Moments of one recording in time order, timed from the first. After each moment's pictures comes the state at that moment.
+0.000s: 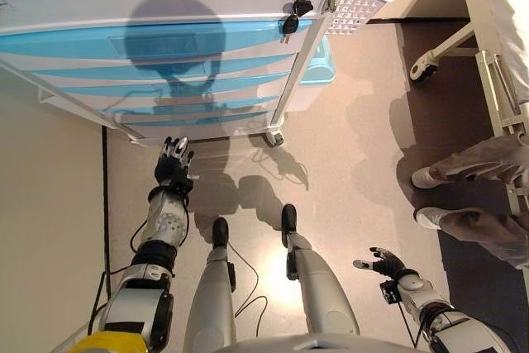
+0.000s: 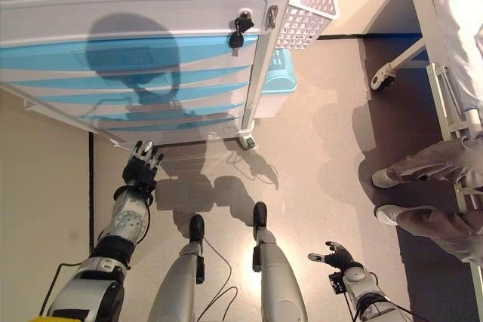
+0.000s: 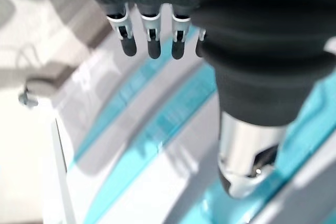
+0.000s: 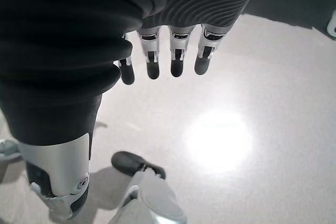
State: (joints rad) left arm -0.46 0.28 0.01 0.71 -1.02 -0.18 -0.01; right arm -0.22 -0.36 0.25 1.21 0.11 -0.07 -0.01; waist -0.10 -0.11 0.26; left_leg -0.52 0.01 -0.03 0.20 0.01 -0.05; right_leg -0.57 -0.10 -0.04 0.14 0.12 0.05
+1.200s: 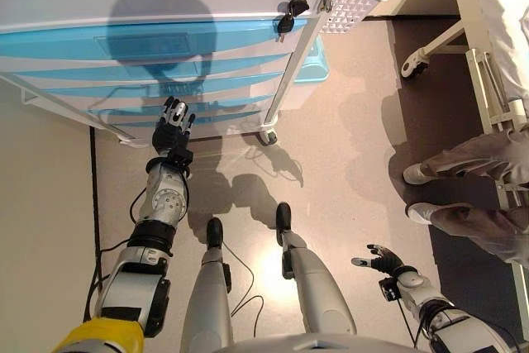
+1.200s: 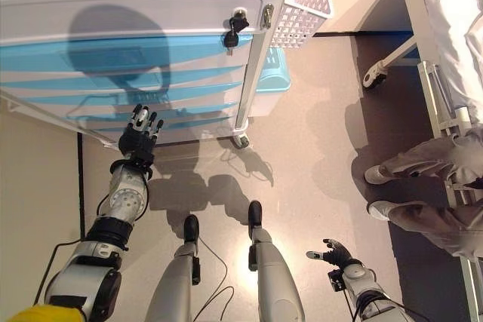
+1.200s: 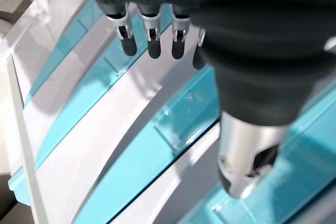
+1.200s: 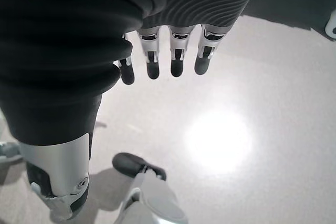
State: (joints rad) left arm -0.53 0.33 -0.02 0.60 -1.08 -0.20 0.01; right arm -0.22 -0.36 0.25 1.20 0.11 -0.07 0.02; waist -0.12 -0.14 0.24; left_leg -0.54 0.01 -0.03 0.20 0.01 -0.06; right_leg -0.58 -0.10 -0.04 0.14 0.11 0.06
